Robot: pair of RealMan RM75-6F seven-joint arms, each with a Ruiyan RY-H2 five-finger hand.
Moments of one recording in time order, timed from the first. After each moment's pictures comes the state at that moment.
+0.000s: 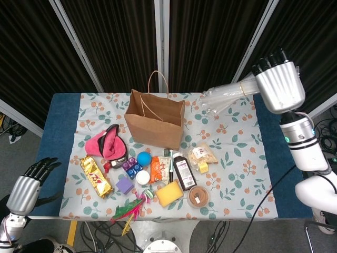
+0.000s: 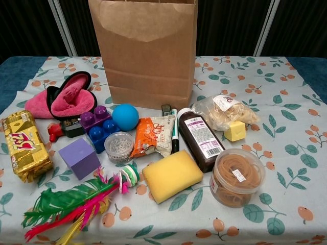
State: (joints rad) left arm -0.11 -1.30 0.04 -1.29 1.73 1.68 -0.26; right arm 0.82 -0.93 0.38 -1.62 -1.23 1.15 -0.65
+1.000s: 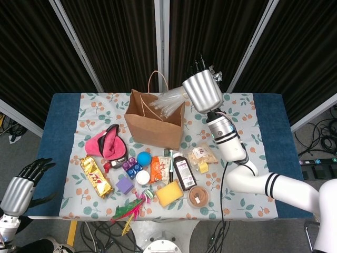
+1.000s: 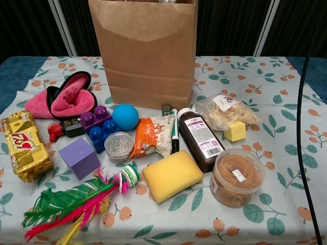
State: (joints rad) left arm -0.09 -1.30 0.04 -1.23 1.72 1.69 -0.34; right arm 1.12 -1.38 0.37 -1.45 -1.01 1.15 -1.10
